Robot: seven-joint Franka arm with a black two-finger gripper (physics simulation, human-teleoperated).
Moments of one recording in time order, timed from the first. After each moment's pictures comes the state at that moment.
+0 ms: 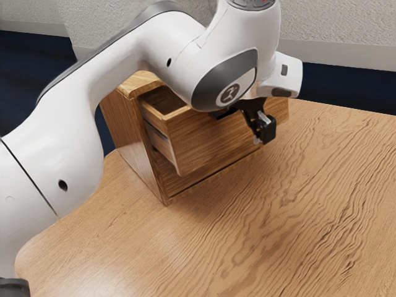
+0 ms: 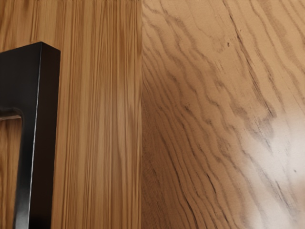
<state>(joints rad) -0.58 0.41 0.43 -1.12 0.27 1.74 0.16</state>
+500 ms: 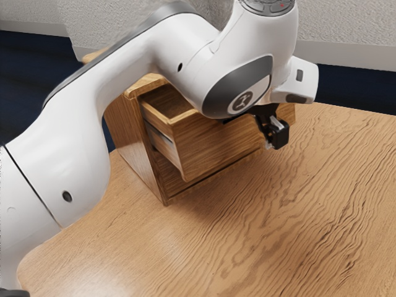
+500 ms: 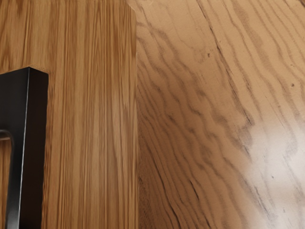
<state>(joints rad) -0.65 0.41 0.46 -1.11 0.28 1.74 0.15</state>
